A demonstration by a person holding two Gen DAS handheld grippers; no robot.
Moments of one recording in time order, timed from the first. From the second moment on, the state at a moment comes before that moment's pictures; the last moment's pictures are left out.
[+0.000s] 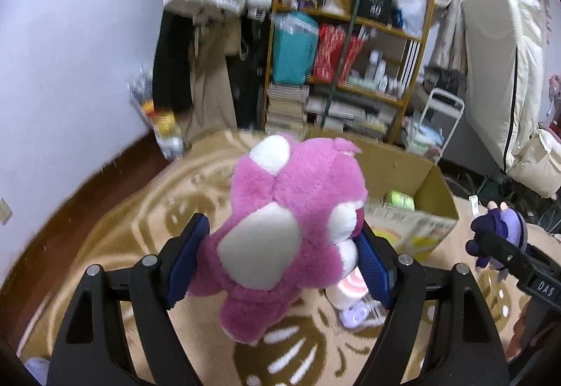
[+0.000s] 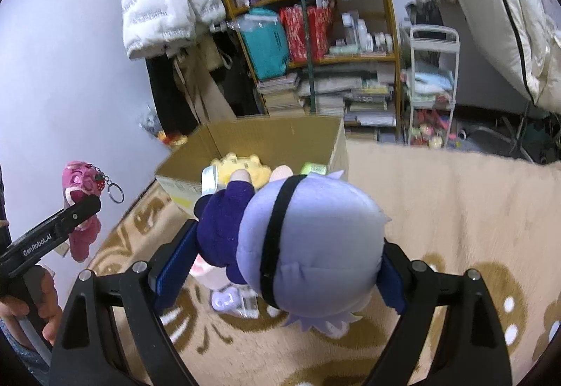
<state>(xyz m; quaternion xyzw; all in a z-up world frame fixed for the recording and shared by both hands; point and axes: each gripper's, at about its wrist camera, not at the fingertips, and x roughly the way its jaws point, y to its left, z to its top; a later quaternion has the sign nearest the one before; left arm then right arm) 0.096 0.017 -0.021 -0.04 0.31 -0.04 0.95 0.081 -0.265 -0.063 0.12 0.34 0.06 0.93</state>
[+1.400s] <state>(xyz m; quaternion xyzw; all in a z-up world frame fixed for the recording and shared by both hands) 0.206 -0.064 -0.011 0.05 0.21 -0.10 0.97 0.180 -0.269 -0.028 0.05 0.24 0.07 0.97</state>
